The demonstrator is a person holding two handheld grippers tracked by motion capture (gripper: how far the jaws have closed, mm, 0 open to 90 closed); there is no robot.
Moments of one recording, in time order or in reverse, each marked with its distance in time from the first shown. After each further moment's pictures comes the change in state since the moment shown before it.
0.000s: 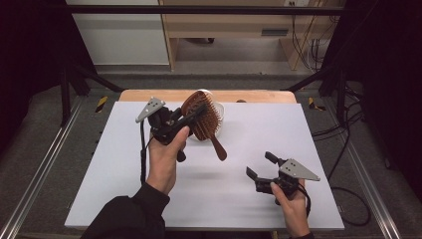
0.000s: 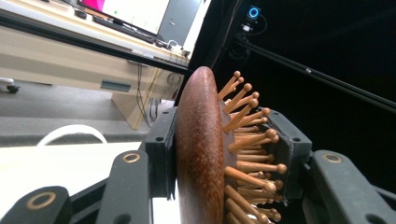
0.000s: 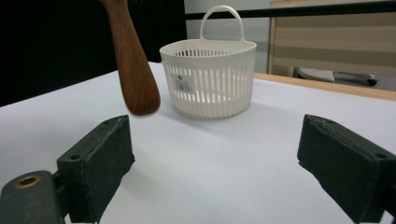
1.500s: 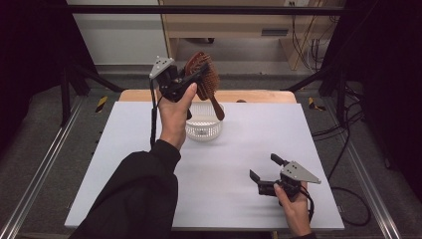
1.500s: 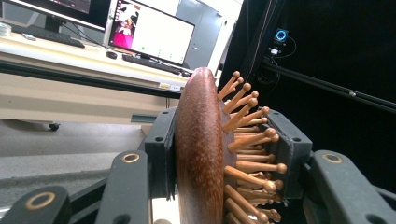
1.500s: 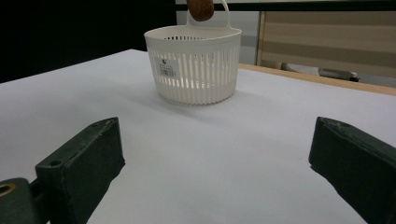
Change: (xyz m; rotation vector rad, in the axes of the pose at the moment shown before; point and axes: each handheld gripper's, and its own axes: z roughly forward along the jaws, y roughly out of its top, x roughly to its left) left arm 0.025 0.055 0.072 -0.087 0.103 0.093; right arm -0.007 -0.011 -0.002 0.023 -0.043 -0.043
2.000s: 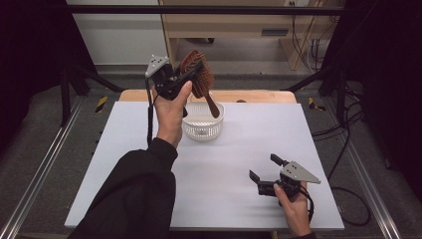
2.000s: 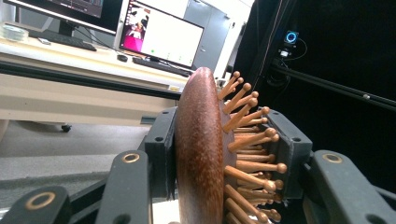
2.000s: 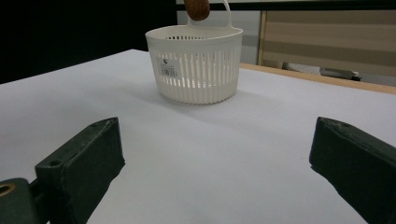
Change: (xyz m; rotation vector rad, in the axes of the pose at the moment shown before) left arm 0.013 0.002 -0.001 -0.007 0.034 0.010; right arm 0.000 0.000 0.000 0.002 0.005 0.005
